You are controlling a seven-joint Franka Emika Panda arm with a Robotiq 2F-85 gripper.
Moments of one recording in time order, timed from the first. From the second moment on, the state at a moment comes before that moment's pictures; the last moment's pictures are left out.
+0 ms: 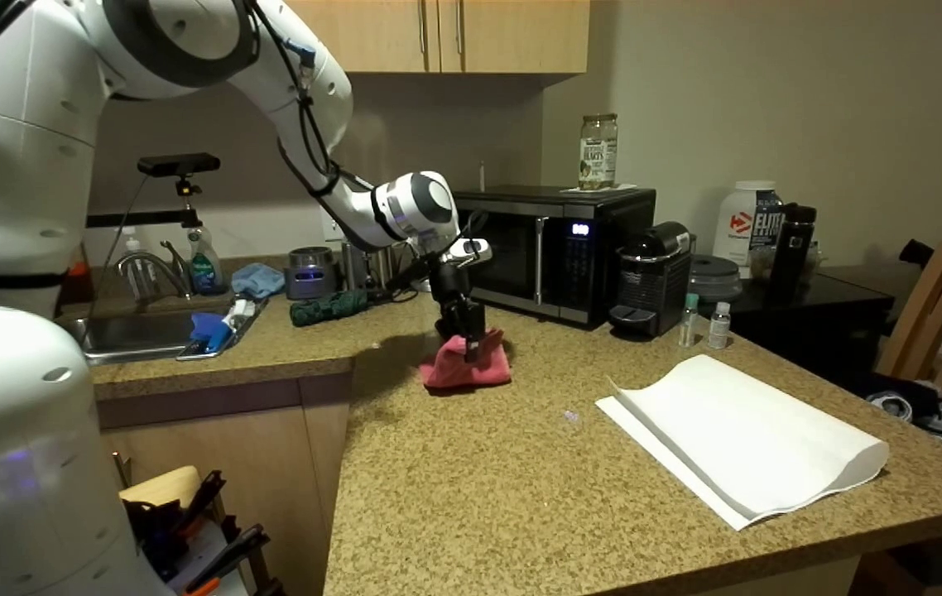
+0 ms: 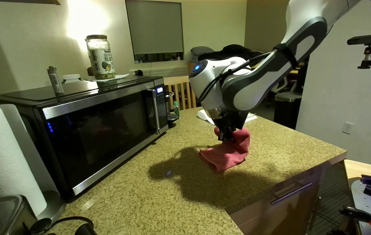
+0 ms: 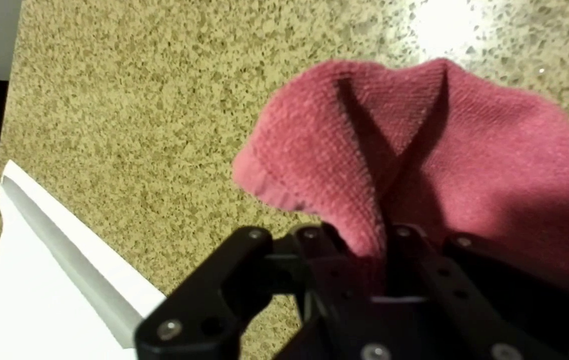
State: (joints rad) arm 0.24 0.35 -0.01 -1.95 -0.52 1.95 0.57
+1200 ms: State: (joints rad) arm 0.28 0.40 0.00 -1.91 -0.60 1.91 0.65
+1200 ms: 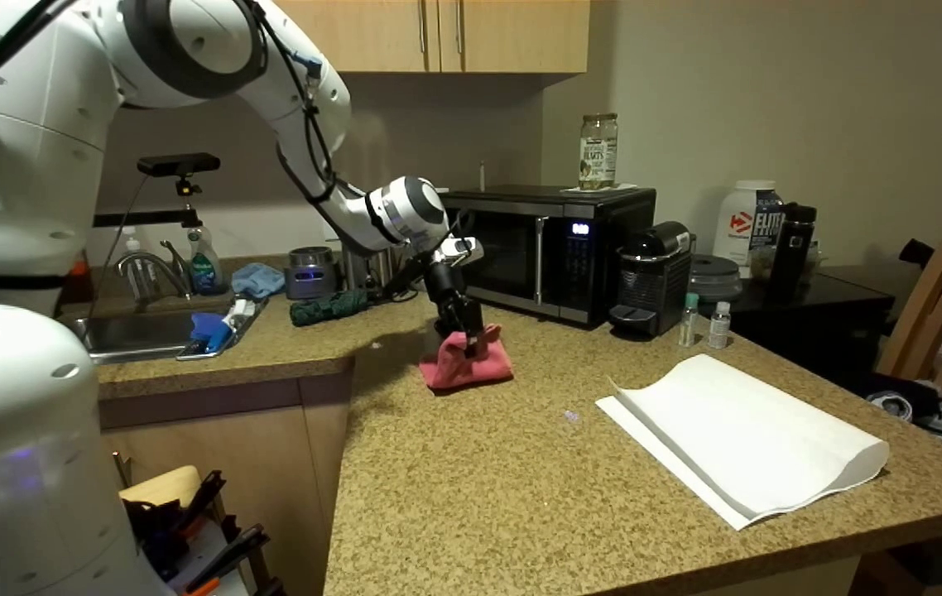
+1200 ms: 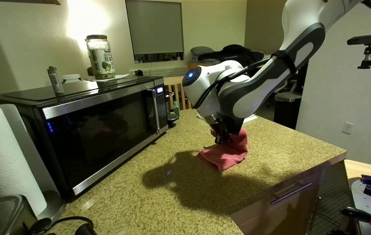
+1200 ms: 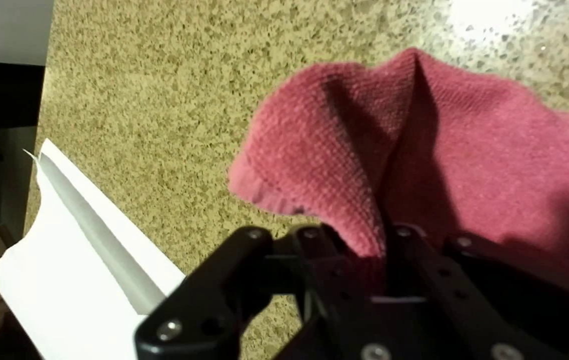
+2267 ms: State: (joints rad) arm 0.34 0.43 0.03 -1.86 -0.71 1.76 0.80
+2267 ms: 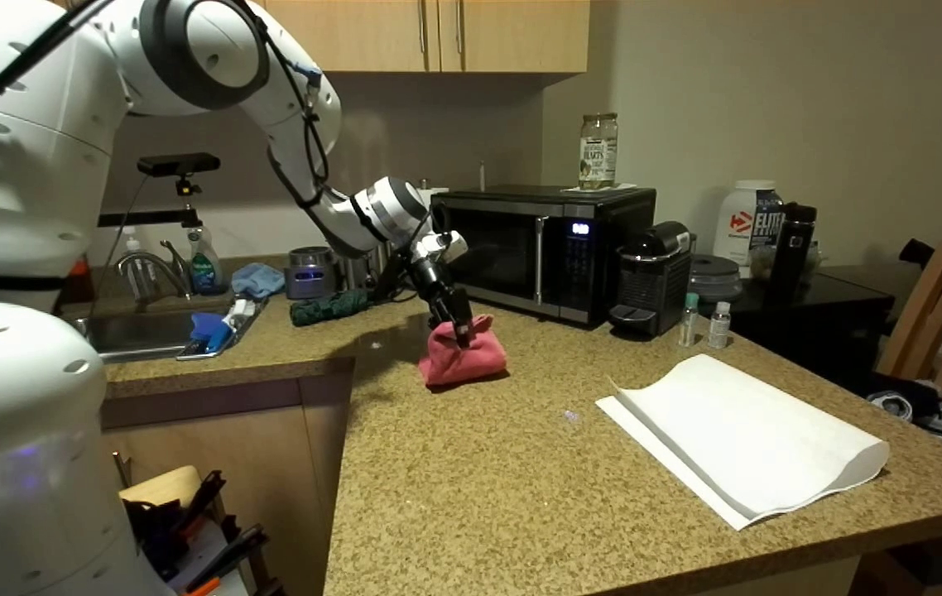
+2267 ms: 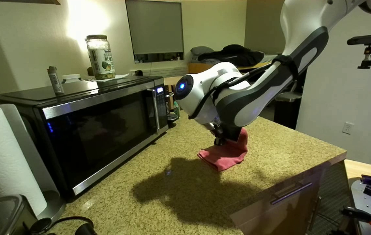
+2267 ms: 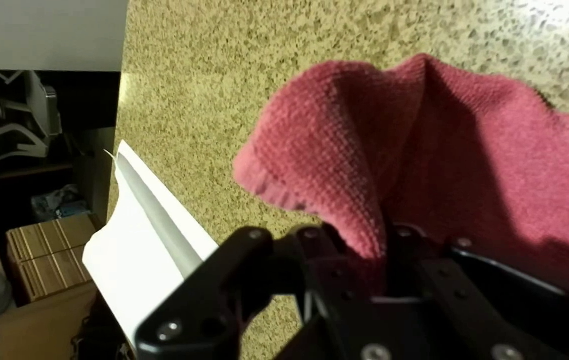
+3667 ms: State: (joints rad) arm 0.37 0.53 0.07 -1.78 -0.71 1.69 0.82
